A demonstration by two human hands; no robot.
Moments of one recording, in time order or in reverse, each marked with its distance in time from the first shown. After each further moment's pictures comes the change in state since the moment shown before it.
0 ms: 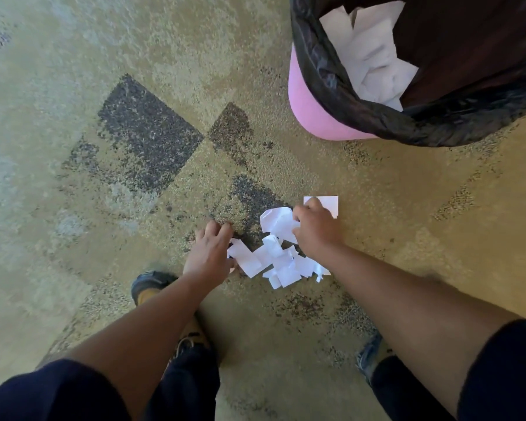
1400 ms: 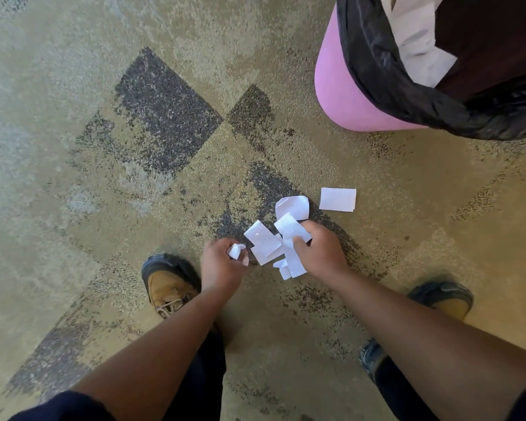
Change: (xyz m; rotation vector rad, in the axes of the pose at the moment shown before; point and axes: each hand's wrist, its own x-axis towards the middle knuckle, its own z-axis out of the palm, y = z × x) left_hand -0.039 0.008 0.033 -0.672 0.199 -0.414; right_hand -0.045 -0.017 0.034 0.516 0.004 0.086
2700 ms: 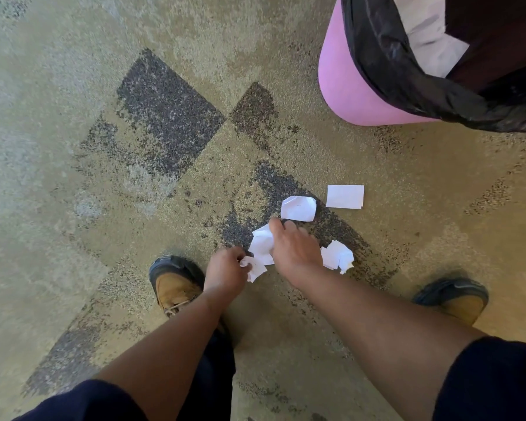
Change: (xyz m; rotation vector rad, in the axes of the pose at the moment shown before) left_hand 0.009 -0.015 -0.002 0.267 -0.187 0.076; right_hand 0.009 -0.038 0.051 -0.632 -0.090 -0.139
